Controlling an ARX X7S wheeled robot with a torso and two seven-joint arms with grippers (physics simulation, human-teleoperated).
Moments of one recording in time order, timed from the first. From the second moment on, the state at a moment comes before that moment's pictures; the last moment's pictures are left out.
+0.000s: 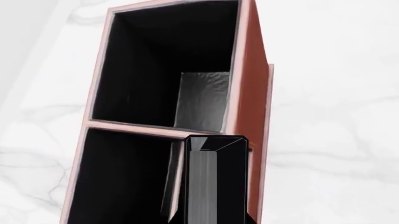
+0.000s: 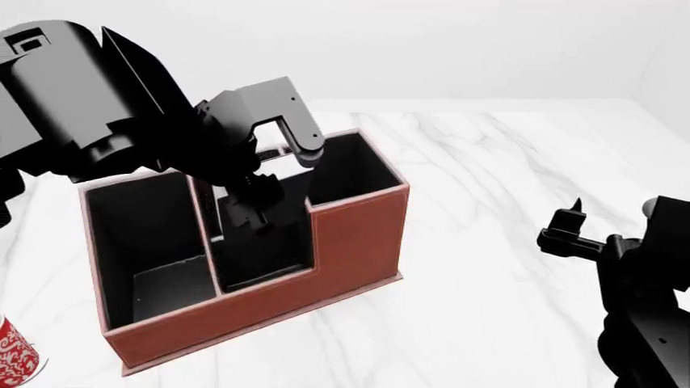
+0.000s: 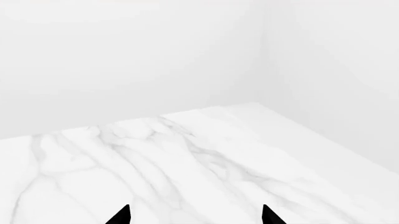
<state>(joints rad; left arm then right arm) -1.89 -0.47 1.61 -0.24 -1.07 -1.06 0.44 0.38 0.40 0.20 -0.30 0.41 0.77 0.33</state>
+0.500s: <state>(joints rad) -1.83 -0.45 1.63 -0.32 -1.03 -1.01 0.47 0.38 0.40 0.20 -0.29 0.42 0.77 0.33</state>
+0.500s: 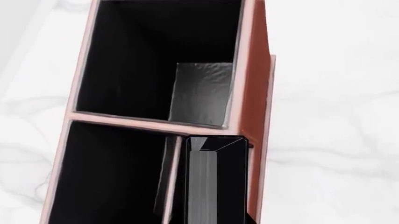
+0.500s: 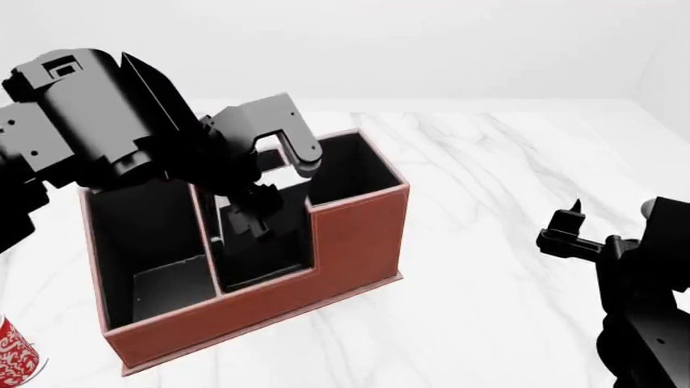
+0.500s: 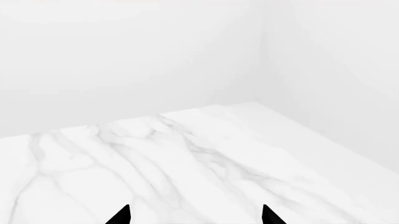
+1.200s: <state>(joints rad) -1.73 -0.40 1.67 -0.46 -0.97 -0.92 0.53 0.36 0.41 0.20 -0.28 0.42 0.75 0.34</state>
